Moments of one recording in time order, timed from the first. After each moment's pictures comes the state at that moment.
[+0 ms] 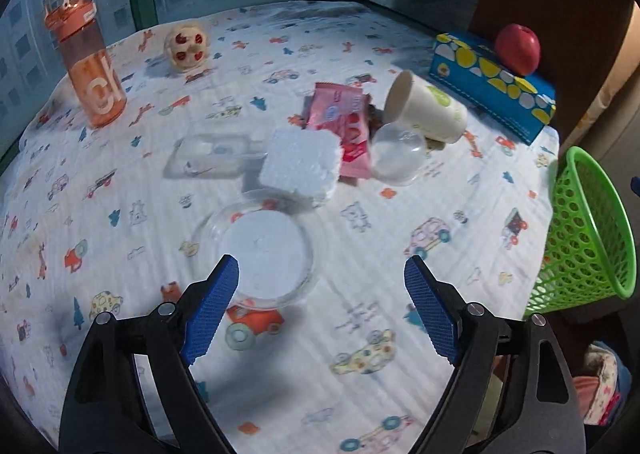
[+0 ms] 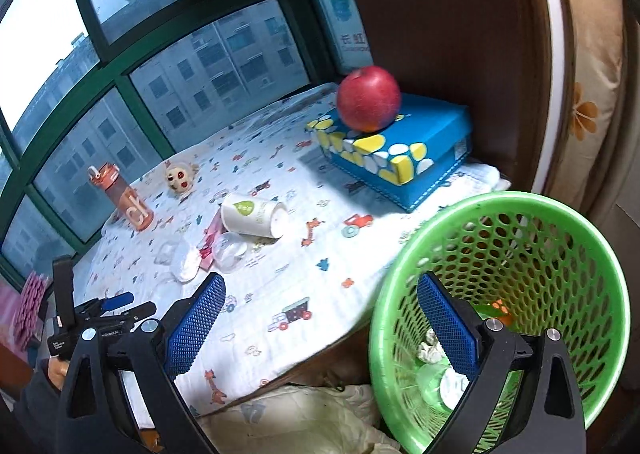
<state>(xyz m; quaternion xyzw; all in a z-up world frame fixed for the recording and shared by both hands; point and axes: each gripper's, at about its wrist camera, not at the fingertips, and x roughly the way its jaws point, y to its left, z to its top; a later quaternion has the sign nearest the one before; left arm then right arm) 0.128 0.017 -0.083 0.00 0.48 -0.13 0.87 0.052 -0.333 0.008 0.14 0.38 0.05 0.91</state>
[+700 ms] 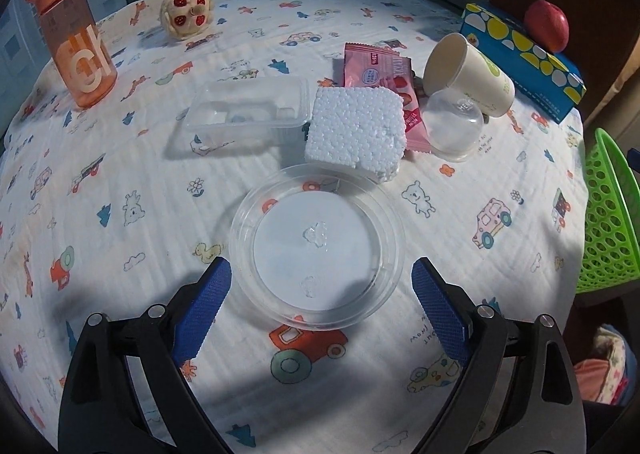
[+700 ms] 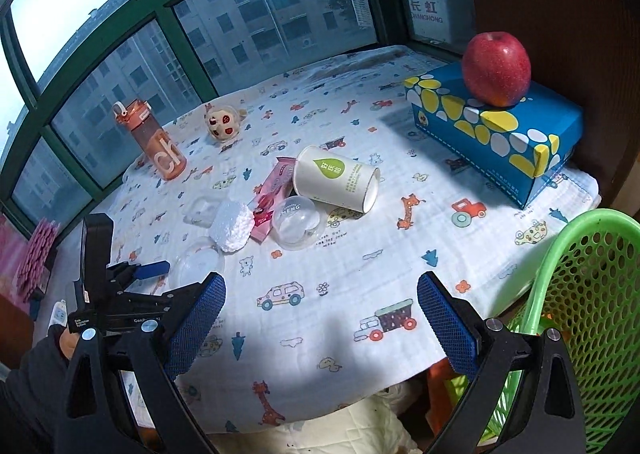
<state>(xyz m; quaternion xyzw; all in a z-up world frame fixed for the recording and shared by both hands) 0.159 0.038 -0.123 0.02 0.51 -0.14 0.85 0.106 -0.232 -0.023 0.09 0.43 0.13 0.89</state>
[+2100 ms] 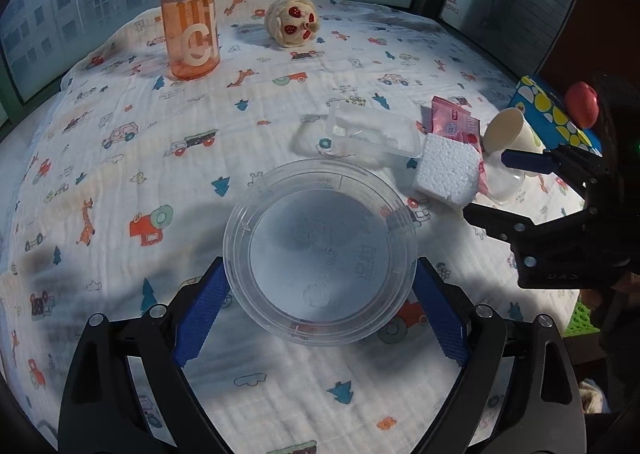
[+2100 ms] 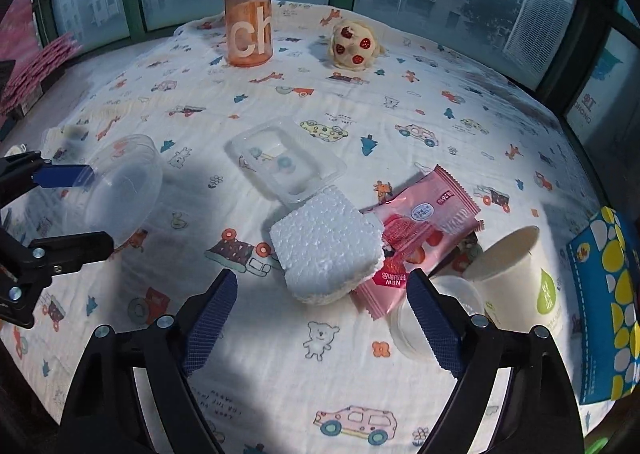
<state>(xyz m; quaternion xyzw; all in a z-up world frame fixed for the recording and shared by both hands) 0.139 0.129 -0.096 -0.06 0.48 -0.06 0.87 0.205 -0.043 -0.097 -0.20 0.46 0.25 0.83</state>
